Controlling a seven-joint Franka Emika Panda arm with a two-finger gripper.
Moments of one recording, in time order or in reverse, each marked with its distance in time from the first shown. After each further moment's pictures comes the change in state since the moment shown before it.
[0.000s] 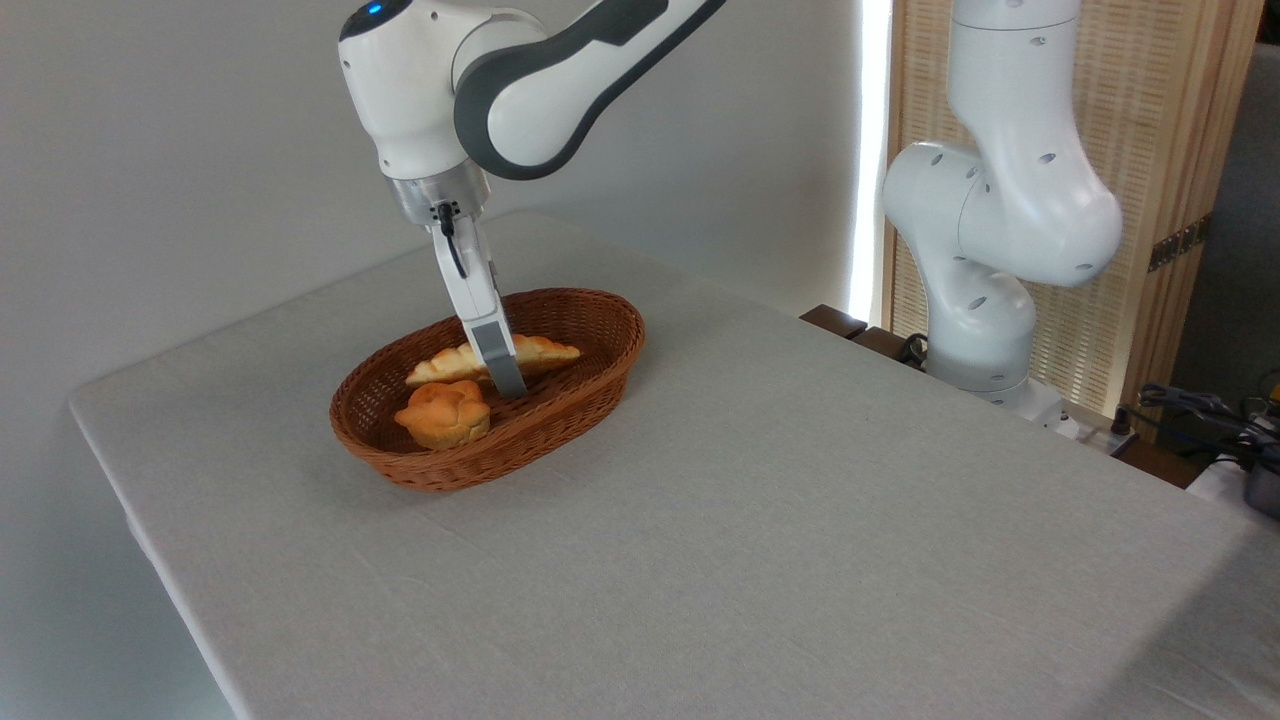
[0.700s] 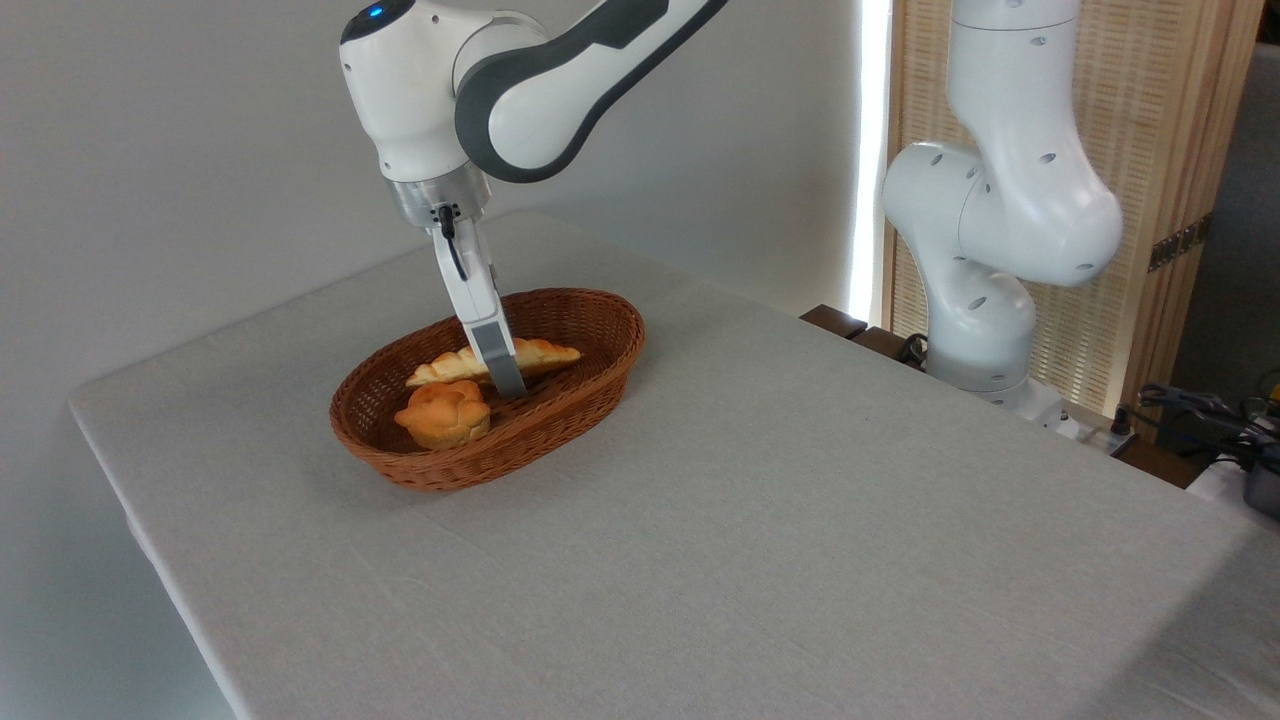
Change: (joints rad) arm 0.008 0.000 -0.003 -0.001 0.000 0.003 0.000
